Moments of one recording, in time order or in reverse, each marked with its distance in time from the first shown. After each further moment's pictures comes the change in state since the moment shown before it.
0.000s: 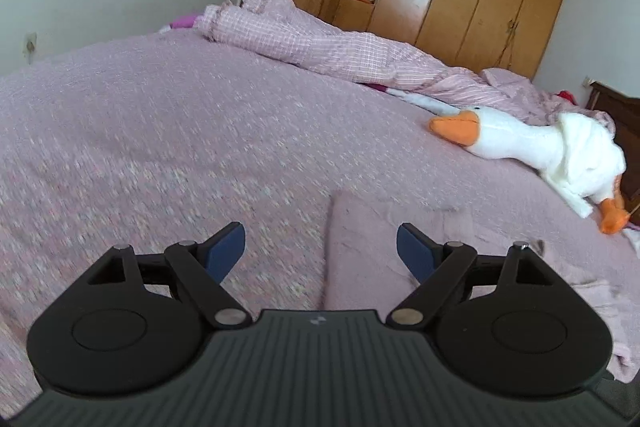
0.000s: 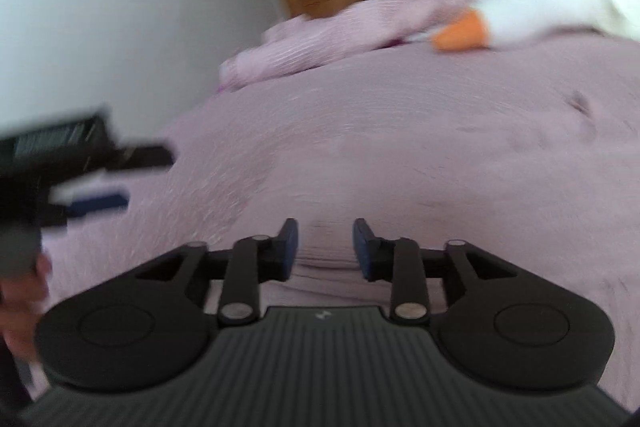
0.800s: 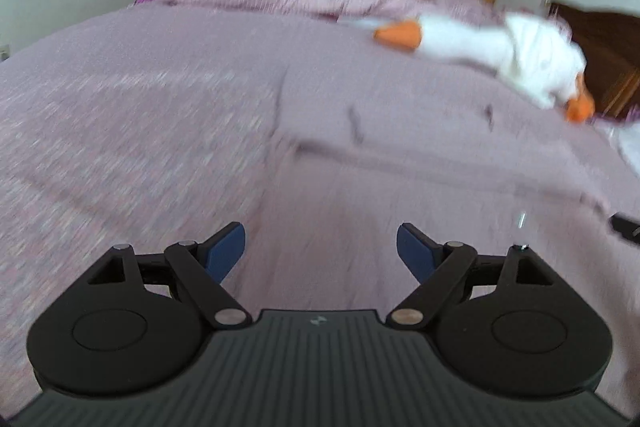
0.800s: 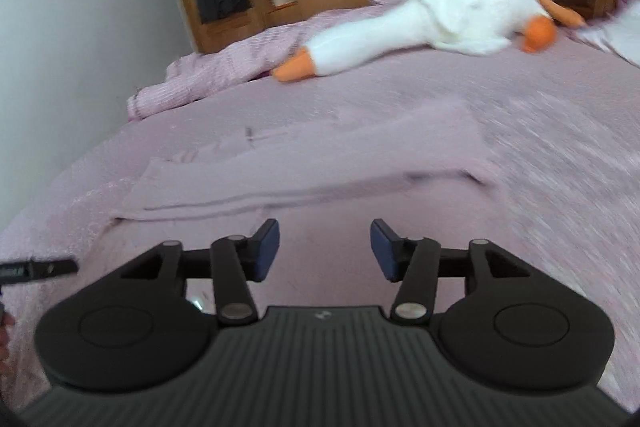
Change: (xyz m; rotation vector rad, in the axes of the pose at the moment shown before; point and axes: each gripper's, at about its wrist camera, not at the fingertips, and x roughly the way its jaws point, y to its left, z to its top) left arm -0.092 -0.025 -0.117 0.191 0.159 -0.017; right arm -0.198 -0.119 -0.035 0.051 -0.067 -0.254
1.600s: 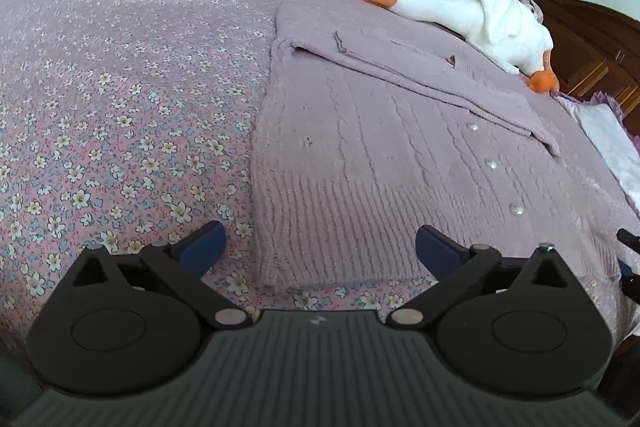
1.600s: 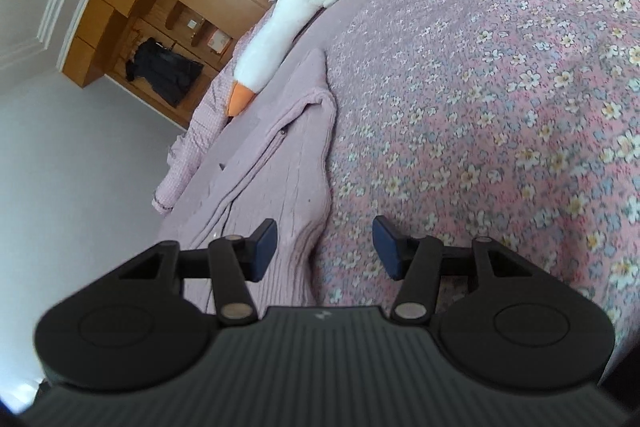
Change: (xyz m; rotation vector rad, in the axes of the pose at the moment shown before) left arm -0.058 0.021 -0.072 -0.053 0.085 -0.130; right arm -0.079 -0.136 -0.072 0.593 0.022 0.138
